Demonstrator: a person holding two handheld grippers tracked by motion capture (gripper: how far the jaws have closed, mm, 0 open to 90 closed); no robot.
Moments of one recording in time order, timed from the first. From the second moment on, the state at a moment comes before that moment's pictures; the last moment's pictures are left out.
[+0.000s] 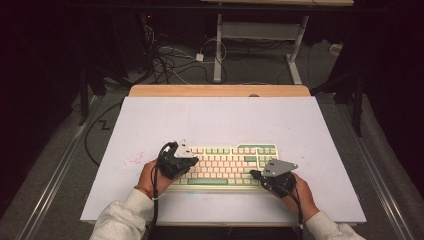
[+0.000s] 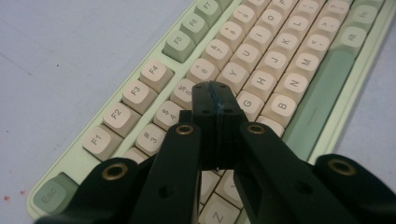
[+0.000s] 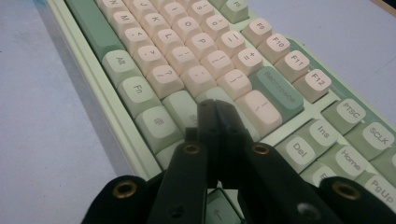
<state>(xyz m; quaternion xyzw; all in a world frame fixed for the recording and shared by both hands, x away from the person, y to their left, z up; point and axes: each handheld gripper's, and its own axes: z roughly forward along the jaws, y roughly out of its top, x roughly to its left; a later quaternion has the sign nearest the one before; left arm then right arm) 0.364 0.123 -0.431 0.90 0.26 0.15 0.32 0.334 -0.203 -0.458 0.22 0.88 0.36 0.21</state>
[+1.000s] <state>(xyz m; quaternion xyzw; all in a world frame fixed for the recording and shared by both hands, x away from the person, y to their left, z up) 0.373 0.112 -0.445 0.91 0.26 0.15 0.30 0.333 -0.202 -0.458 0.22 0.88 0.36 0.22</state>
